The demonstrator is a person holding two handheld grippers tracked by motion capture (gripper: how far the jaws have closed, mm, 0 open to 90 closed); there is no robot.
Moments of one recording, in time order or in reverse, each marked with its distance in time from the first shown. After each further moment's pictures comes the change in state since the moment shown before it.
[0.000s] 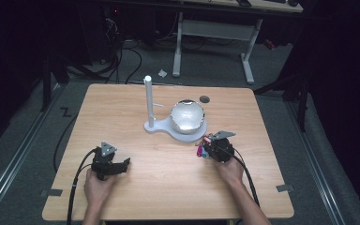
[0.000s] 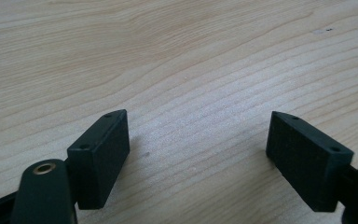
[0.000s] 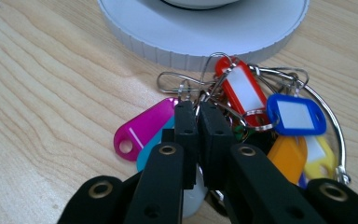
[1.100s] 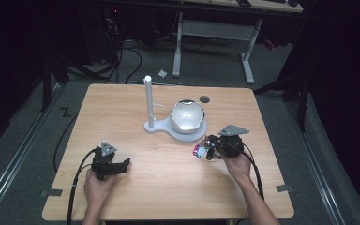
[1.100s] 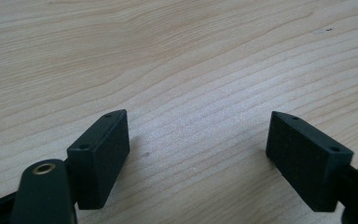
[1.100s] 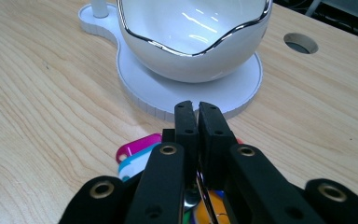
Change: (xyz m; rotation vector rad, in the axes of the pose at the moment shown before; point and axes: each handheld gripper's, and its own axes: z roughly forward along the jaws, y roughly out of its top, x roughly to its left) left arm 0.000 0.000 0.000 0.000 -0.001 0.000; right arm -0.008 0.019 -0.050 -0.166 -0.002 -0.057
